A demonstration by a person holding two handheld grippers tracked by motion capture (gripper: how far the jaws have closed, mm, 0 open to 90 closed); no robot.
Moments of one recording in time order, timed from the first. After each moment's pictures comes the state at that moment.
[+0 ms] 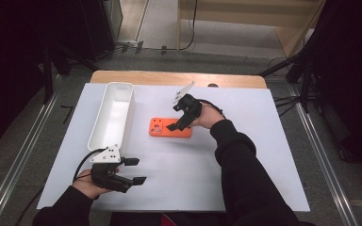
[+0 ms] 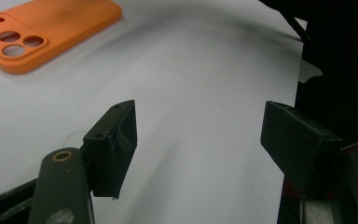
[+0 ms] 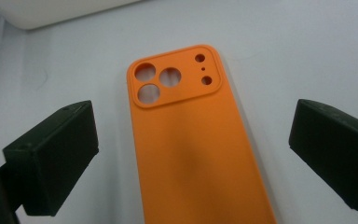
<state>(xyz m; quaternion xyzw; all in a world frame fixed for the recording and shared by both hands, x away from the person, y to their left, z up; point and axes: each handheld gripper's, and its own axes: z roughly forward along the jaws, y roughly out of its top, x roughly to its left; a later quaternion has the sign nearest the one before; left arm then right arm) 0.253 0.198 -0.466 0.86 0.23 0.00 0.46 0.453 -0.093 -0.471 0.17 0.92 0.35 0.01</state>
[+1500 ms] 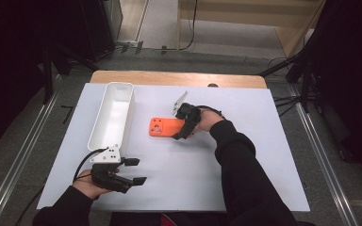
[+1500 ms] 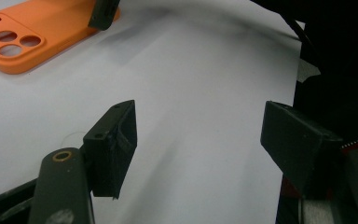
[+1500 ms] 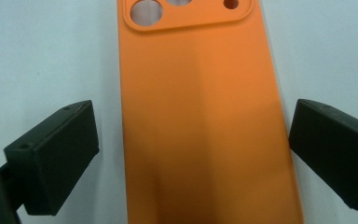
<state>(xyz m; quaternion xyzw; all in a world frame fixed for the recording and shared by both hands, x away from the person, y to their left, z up) 0.252 0.197 -0.466 0.86 0.22 -0.01 0.46 0.451 -0.089 -0.500 0.12 0.96 0.27 0.01</state>
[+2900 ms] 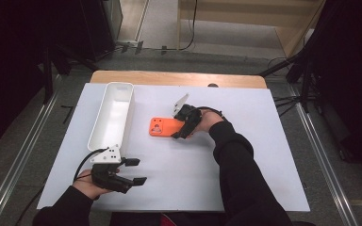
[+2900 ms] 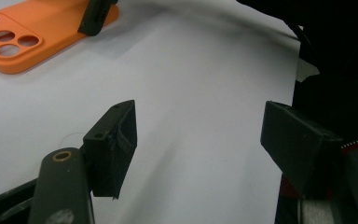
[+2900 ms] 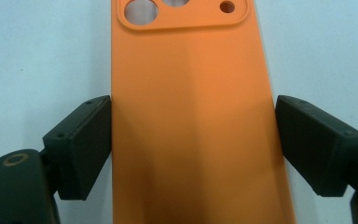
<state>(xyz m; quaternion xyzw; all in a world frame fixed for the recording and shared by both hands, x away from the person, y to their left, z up) 0.252 0.197 -0.466 0.86 0.22 -0.01 0.46 0.448 -0.091 -0.505 0.11 0.95 0.28 0.04</state>
